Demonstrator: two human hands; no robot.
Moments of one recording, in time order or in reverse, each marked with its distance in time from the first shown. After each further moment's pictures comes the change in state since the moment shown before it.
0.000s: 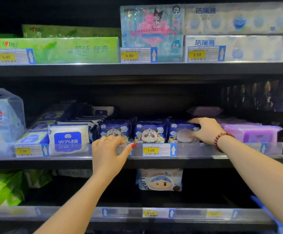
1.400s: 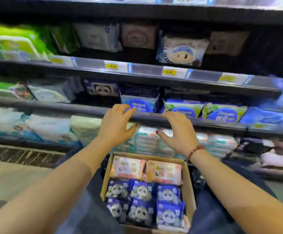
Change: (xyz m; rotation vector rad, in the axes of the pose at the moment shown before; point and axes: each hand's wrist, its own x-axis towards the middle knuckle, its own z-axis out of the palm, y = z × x) left_hand -0.298 -0.055 -0.034 0.181 -0.617 0.137; right_hand -0.333 -0.006 0.219 0.069 -0.229 -0.339
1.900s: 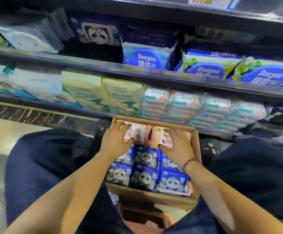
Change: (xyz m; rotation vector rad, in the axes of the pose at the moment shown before) left_hand -0.127 -0.006 0.146 -0.208 -0.393 -0.337; right_hand -0.102 0.026 0.140 0.185 -0.462 0.369
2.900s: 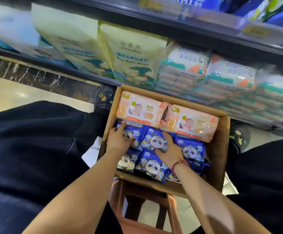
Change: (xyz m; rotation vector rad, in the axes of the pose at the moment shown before) left_hand -0.015 -0.048 0.125 -0.378 -0.343 -0.786; right_hand 0.019 0.026 0.141 0.222 -0.494 0.443
